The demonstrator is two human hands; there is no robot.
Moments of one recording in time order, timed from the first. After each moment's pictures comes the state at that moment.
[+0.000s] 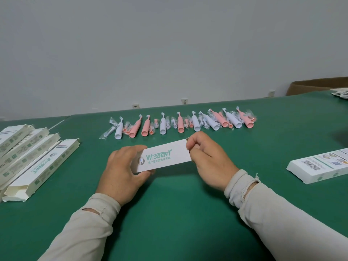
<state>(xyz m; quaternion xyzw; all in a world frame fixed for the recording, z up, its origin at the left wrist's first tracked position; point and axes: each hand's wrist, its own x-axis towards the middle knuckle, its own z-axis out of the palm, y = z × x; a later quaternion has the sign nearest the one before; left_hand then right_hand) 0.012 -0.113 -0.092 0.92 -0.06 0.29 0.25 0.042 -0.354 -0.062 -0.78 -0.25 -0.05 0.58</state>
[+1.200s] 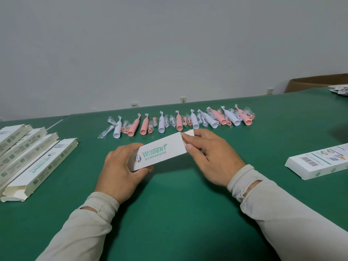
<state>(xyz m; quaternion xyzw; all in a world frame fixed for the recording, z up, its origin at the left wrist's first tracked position) 0.012 -0.113 -0.092 0.92 -0.03 0.28 0.28 0.046 -0.370 -0.061 -0.88 -0.28 -0.16 0.35</state>
